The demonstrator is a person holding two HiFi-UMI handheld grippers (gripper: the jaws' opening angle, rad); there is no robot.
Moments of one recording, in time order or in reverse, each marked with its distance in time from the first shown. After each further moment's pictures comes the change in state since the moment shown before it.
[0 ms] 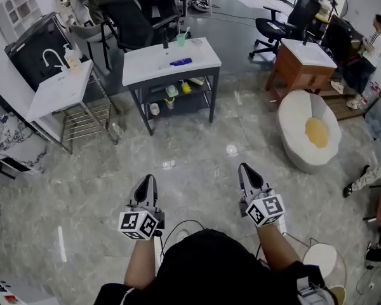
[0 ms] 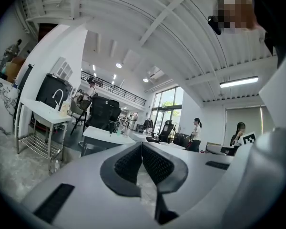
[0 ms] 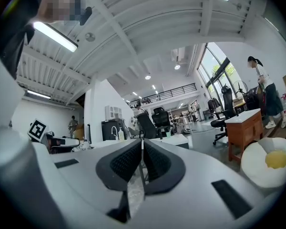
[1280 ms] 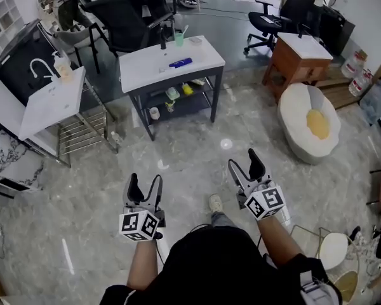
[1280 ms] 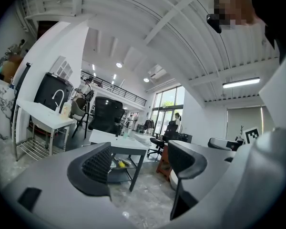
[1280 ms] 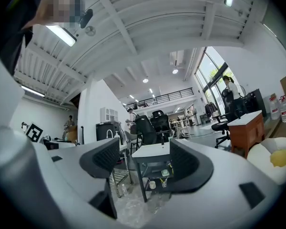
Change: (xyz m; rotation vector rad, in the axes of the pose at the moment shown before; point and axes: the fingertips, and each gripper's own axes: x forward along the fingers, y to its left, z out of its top) left arm 0.045 0.118 0.038 0.013 0.000 -0.014; right arm 0.115 0.061 0.007 -0.011 -0.056 -0.056
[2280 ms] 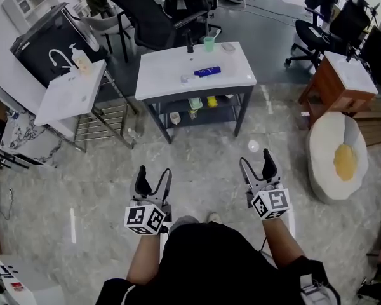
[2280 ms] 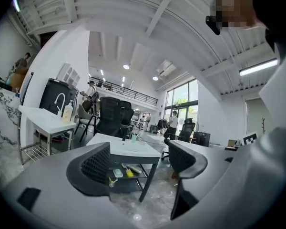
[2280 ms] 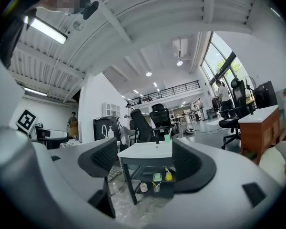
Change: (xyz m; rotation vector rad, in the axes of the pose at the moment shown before) left arm 0.184 -0.014 0.011 0.034 -0.010 0.182; right arm 0.174 -0.166 -0.006 -0.011 0.075 0.085
